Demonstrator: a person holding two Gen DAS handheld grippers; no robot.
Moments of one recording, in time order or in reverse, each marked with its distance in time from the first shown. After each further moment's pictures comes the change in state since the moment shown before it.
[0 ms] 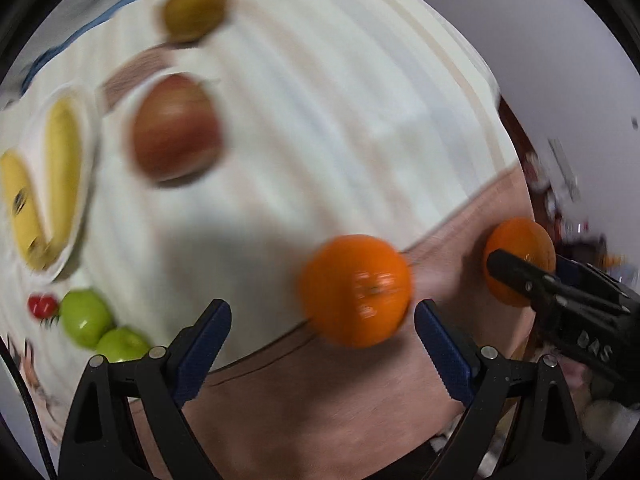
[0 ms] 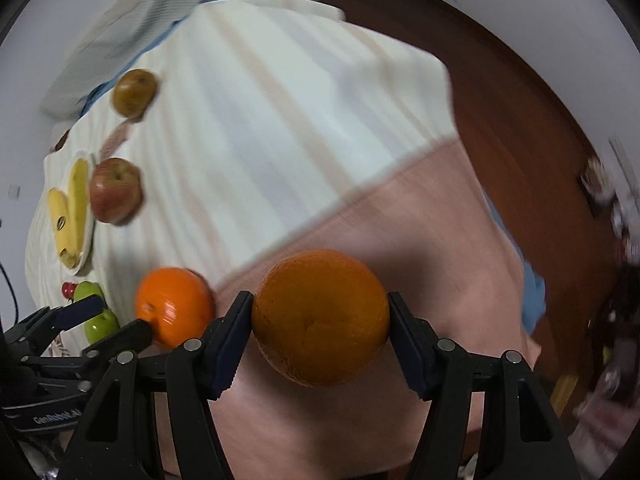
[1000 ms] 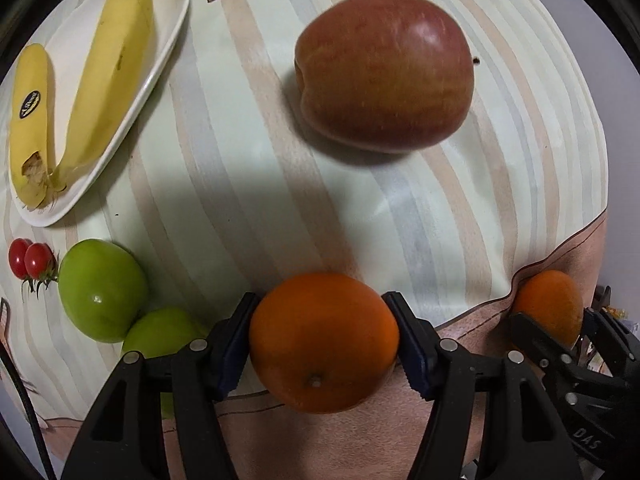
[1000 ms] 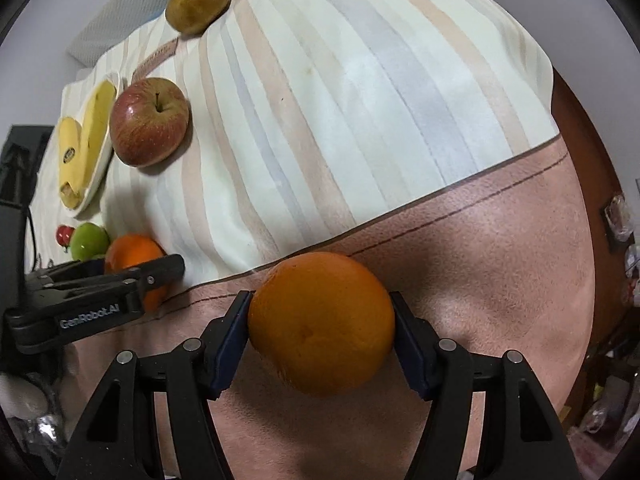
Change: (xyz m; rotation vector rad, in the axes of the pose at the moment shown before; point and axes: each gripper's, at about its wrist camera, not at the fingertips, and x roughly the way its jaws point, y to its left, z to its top) left arm 0.036 0.061 -0.058 -0.241 0.016 0.021; right arm 0.055 0.088 -0.028 -0.208 0.045 0.006
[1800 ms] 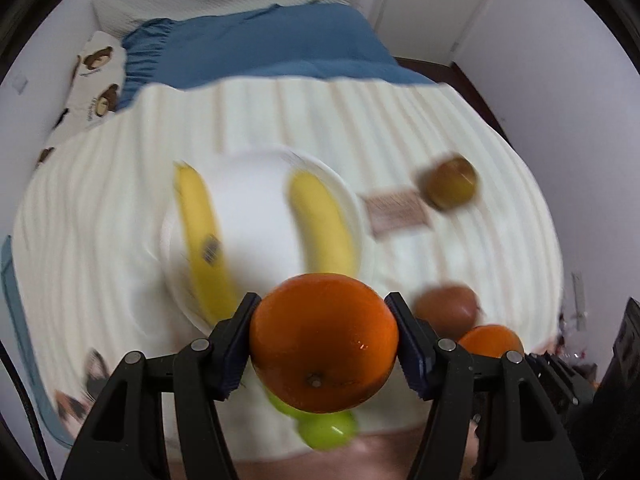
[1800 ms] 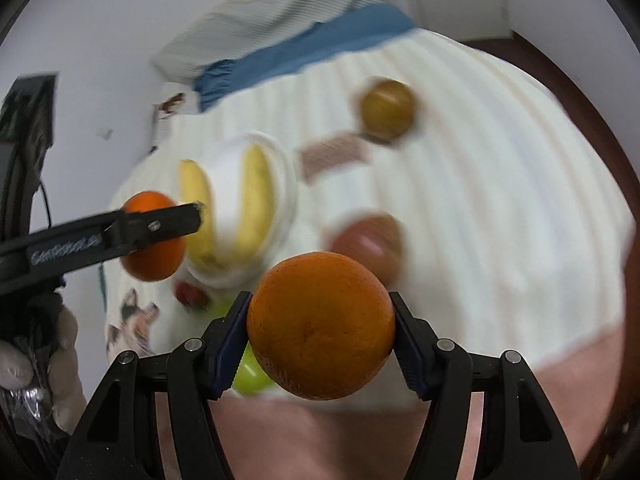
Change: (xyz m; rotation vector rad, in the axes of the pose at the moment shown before) left arm -0.180 0.127 0.044 -0.155 -0.268 0.023; right arm -0.055 0.161 0.096 -0.182 -0.179 0.254
